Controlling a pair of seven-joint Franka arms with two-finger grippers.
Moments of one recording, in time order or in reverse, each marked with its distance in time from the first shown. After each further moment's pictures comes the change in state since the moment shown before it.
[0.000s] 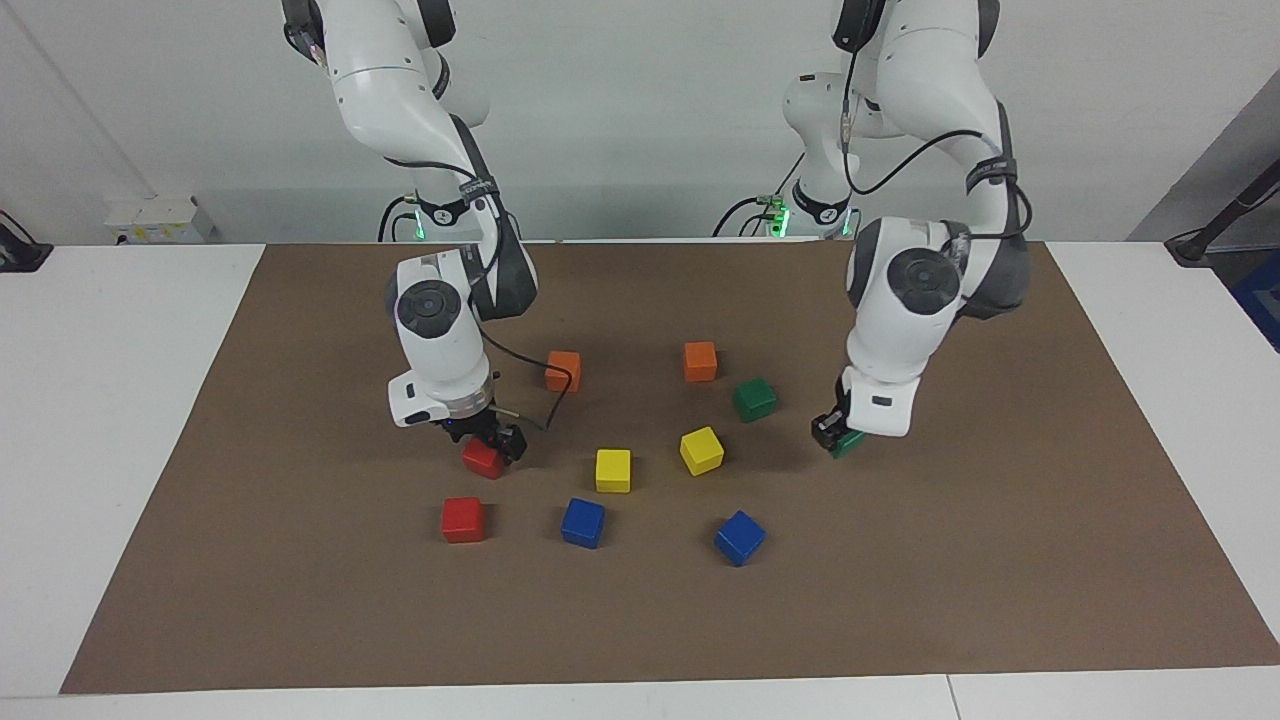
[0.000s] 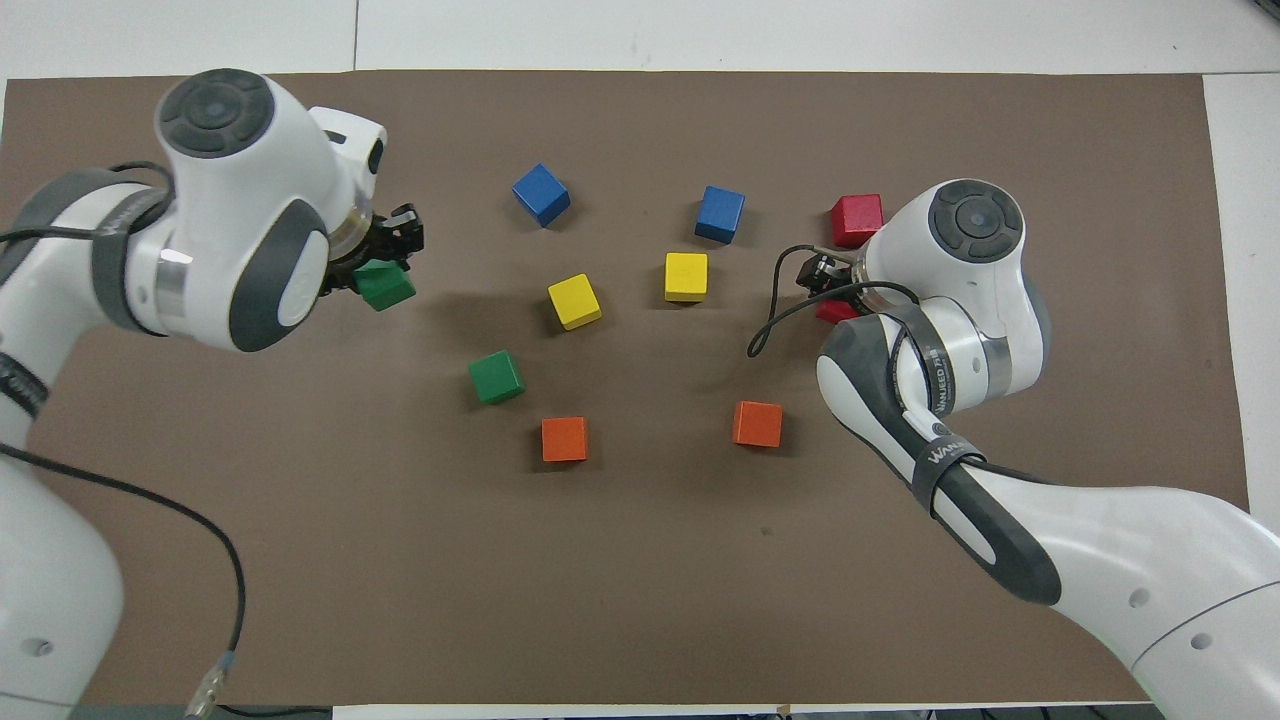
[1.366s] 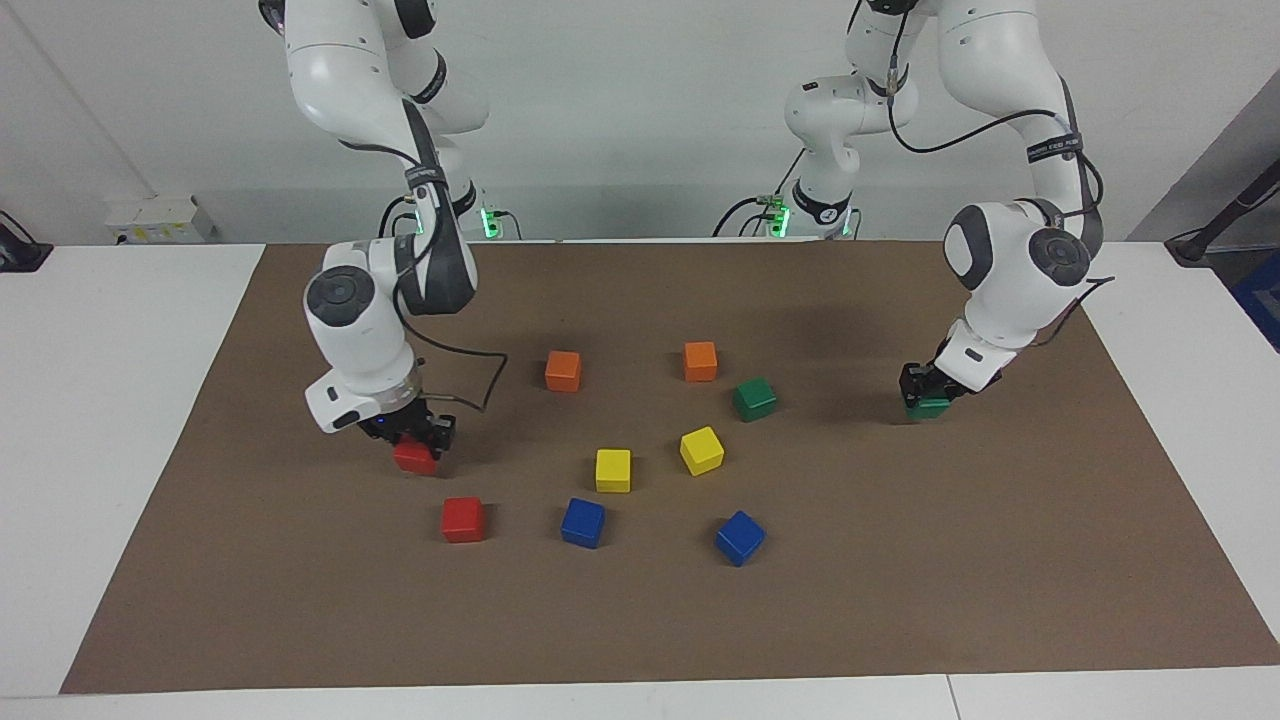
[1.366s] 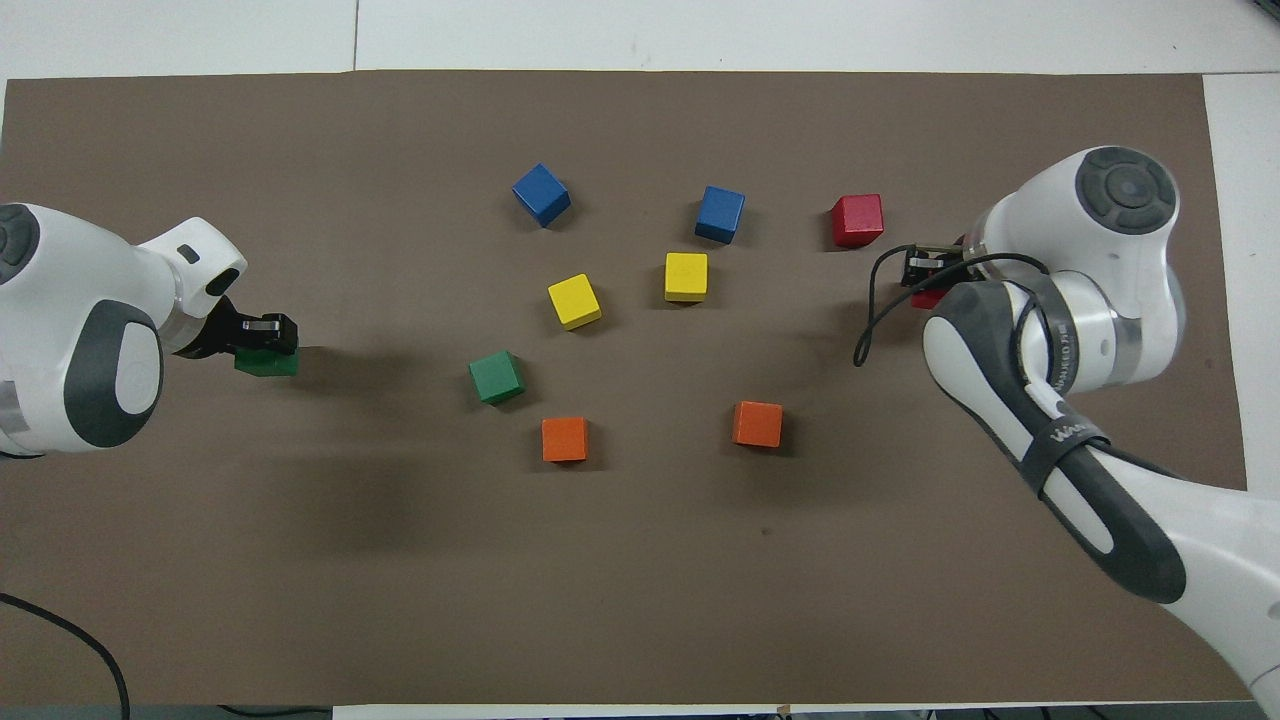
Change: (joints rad) left arm 0.242 -0.146 -0.005 -0.383 -0.098 0.253 0.663; right arm -0.171 -0.072 -0.013 -0.003 -0.023 -0.054 -0.479
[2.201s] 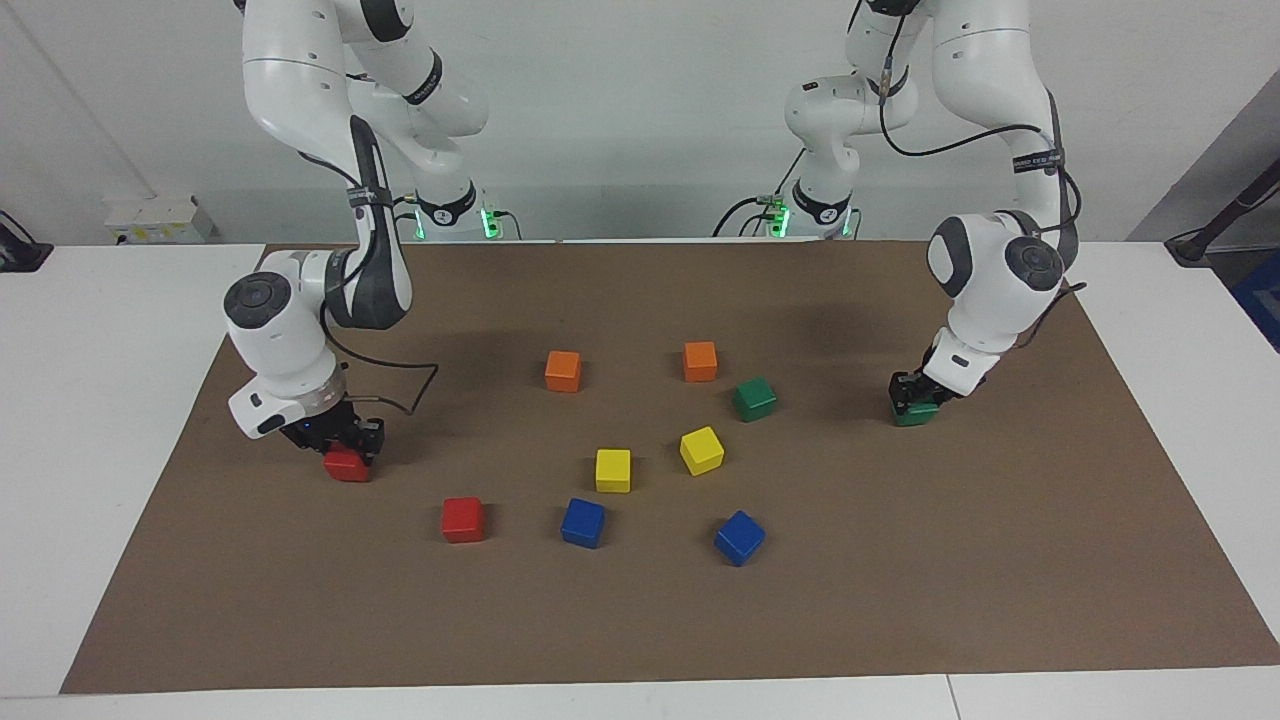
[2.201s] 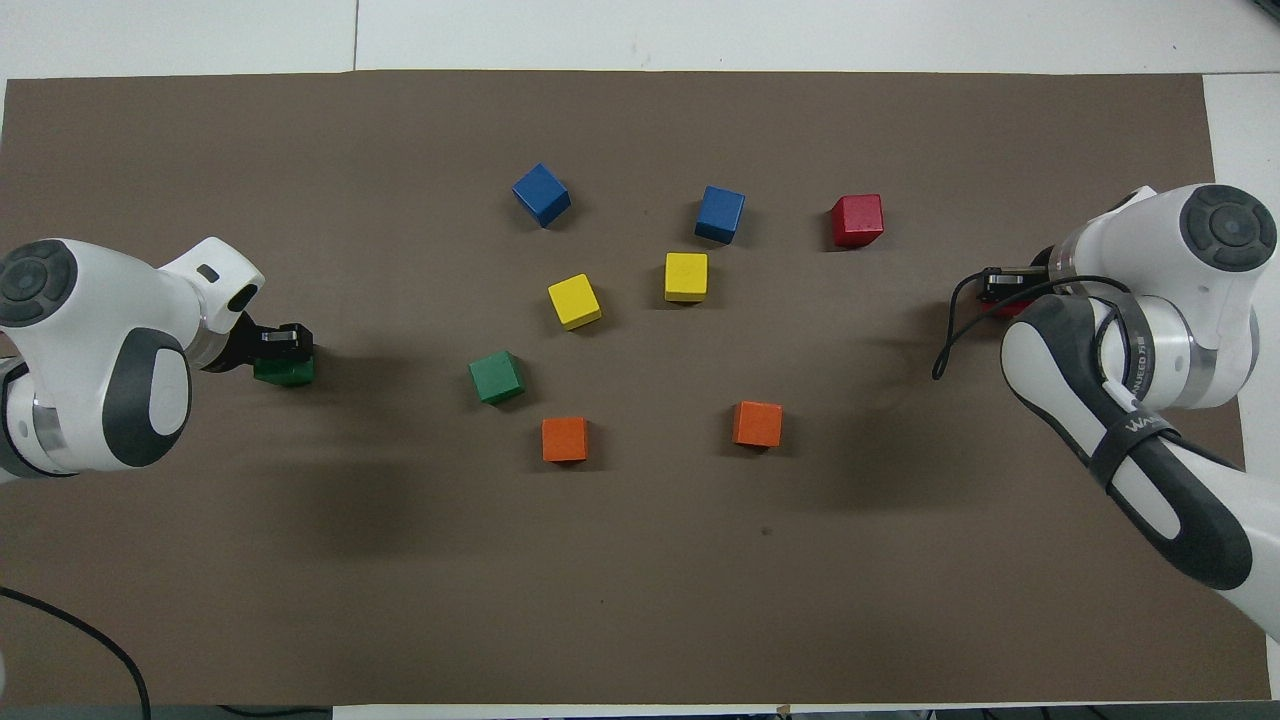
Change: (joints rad) left arm -0.002 0.006 -0.003 -0.075 -0.001 0.109 -0.054; right arm -0.124 0.004 -0.001 -0.095 -0.021 0.150 -0.167
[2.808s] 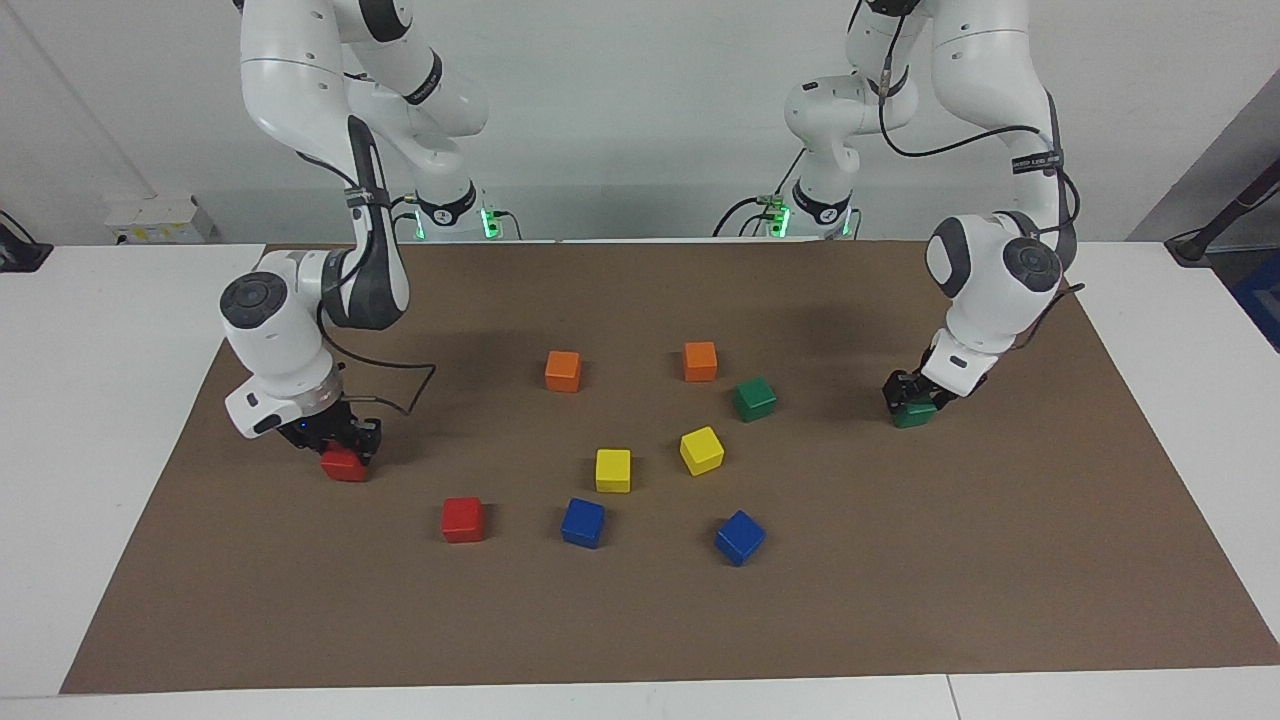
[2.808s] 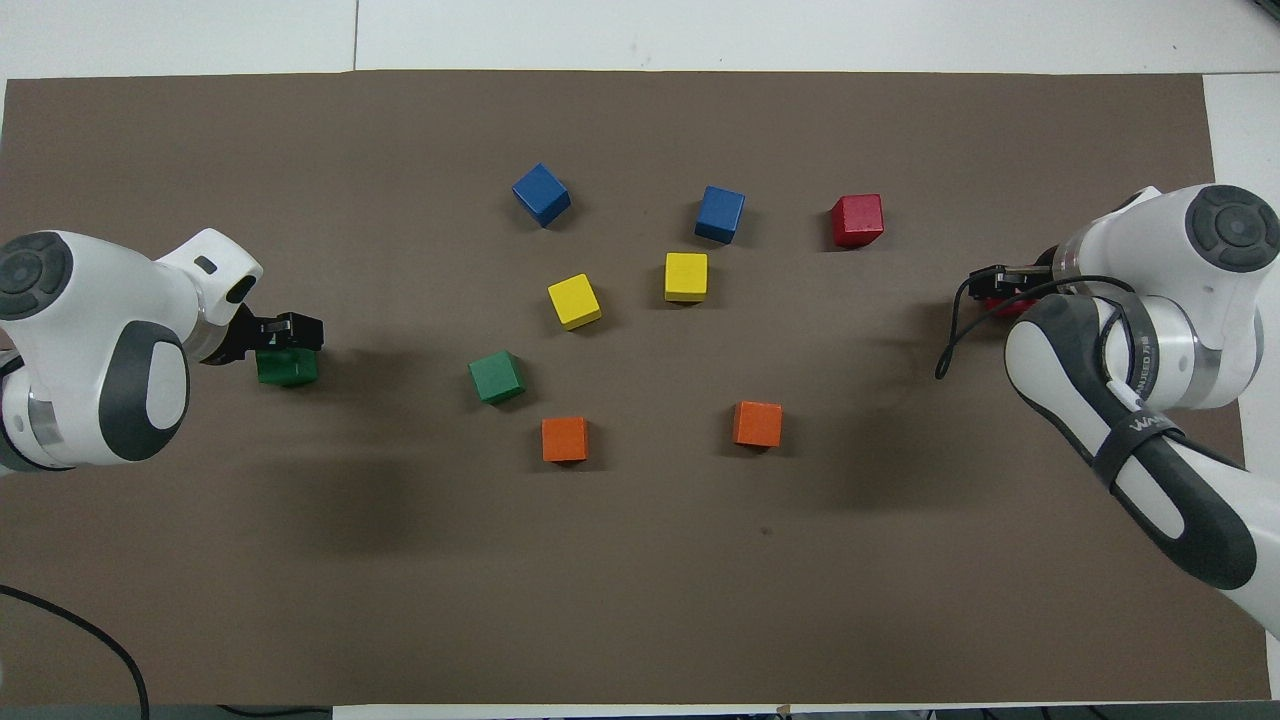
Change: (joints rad) left arm -0.013 0.000 -0.006 0.055 -0.007 -0.049 -0.064; right arm -0.008 0.000 0.005 0.001 0.000 0.003 -0.001
